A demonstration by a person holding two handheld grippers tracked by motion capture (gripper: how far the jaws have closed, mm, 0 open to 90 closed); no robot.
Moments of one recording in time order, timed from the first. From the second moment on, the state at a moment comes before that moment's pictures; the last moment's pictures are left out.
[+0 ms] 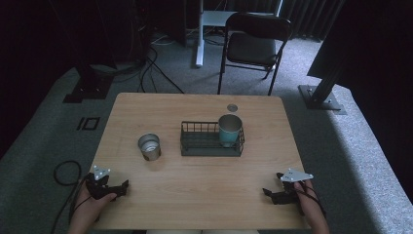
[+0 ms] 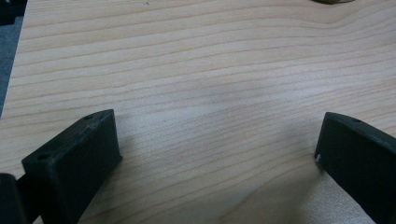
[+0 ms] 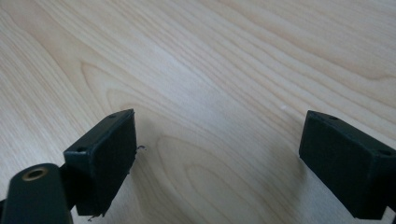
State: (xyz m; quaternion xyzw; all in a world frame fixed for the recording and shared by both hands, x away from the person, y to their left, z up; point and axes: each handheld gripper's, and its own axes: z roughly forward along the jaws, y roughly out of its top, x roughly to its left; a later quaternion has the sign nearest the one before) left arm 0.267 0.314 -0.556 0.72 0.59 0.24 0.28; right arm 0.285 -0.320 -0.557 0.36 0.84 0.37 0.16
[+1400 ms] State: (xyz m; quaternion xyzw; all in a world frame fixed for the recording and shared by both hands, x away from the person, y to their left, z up) left arm 0.267 0.314 -0.556 0.72 0.59 0.23 0.28; right arm 0.282 -0.321 -0.558 0.38 0.84 0.36 0.16
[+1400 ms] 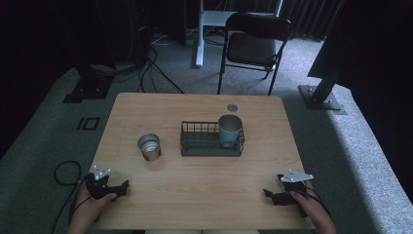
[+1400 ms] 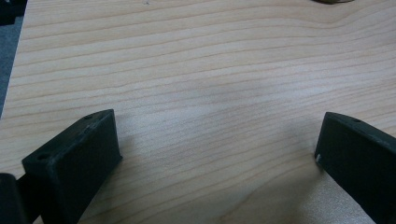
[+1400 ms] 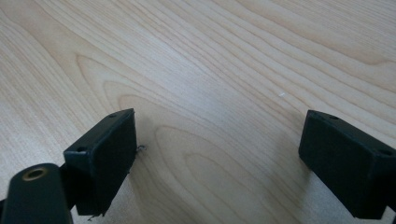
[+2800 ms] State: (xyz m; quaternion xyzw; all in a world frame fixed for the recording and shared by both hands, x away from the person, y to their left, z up) left arm 0.276 0.291 -0.534 0.75 0.50 0.24 0.36; right arm 0.281 -0.321 -0.558 0.38 0.84 0.36 0.16
